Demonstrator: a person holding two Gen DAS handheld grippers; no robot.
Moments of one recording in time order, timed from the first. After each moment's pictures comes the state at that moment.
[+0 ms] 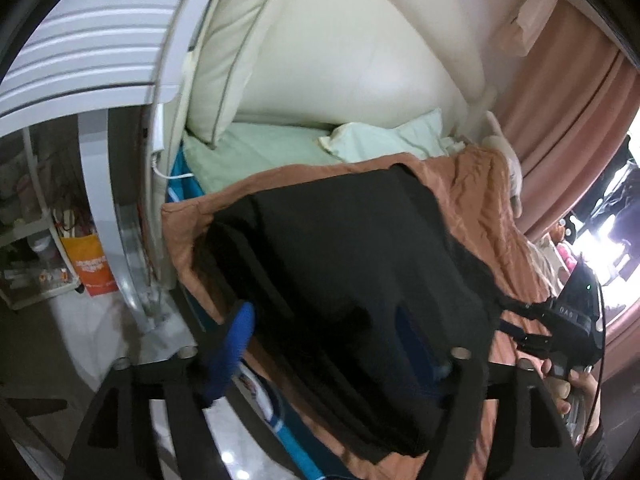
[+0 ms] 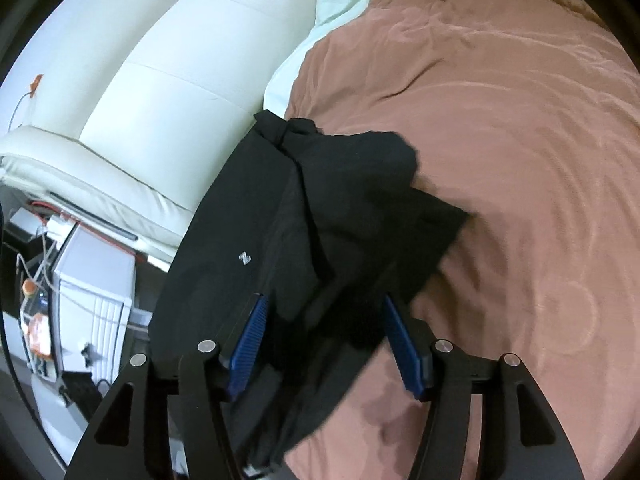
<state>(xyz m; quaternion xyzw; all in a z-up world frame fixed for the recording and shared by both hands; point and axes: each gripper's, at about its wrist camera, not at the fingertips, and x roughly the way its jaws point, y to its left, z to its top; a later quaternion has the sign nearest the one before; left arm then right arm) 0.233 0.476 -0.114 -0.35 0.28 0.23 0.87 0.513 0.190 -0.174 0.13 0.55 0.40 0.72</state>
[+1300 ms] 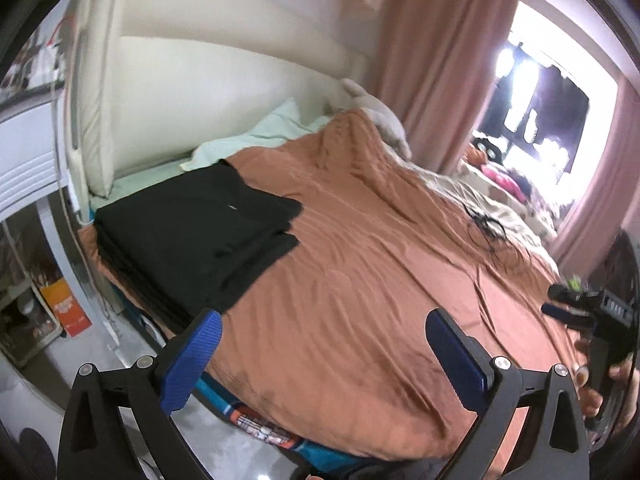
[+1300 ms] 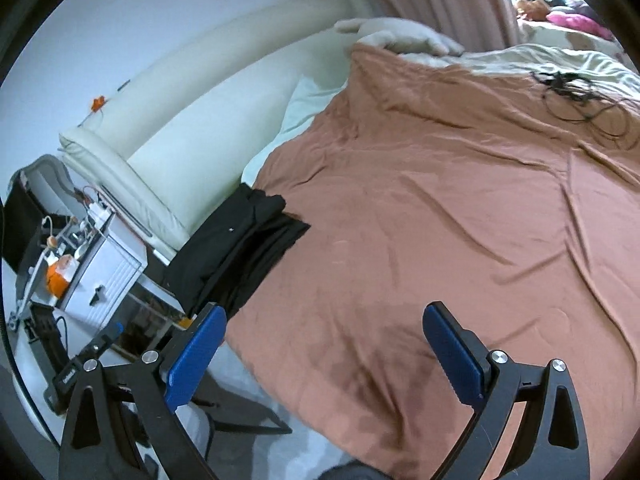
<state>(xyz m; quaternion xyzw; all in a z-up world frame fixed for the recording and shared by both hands) 0.207 0.182 0.006 -0.20 0.28 0.11 0.93 0.344 -0.154 -0.038 0.10 0.40 0.34 0.84</state>
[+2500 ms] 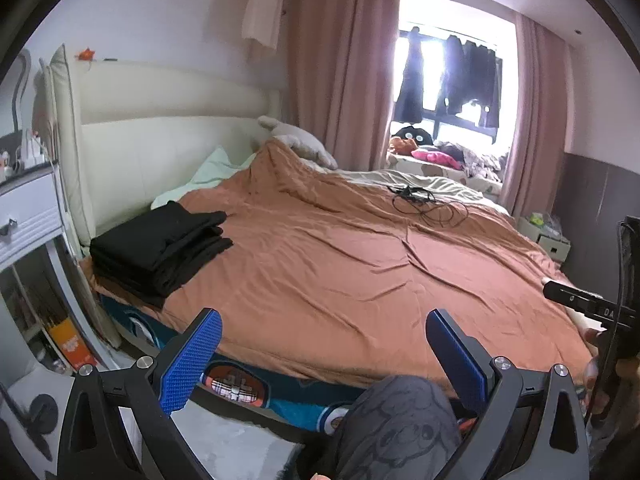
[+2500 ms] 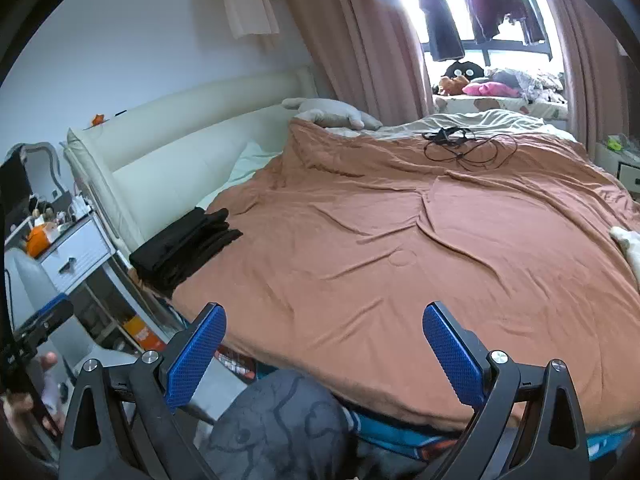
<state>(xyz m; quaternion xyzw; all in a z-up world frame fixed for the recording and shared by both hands) 0.051 -0.007 0.007 -0.07 0.22 0.05 0.97 0.097 -0.324 -0.069 0.07 0.27 0.21 0.94</state>
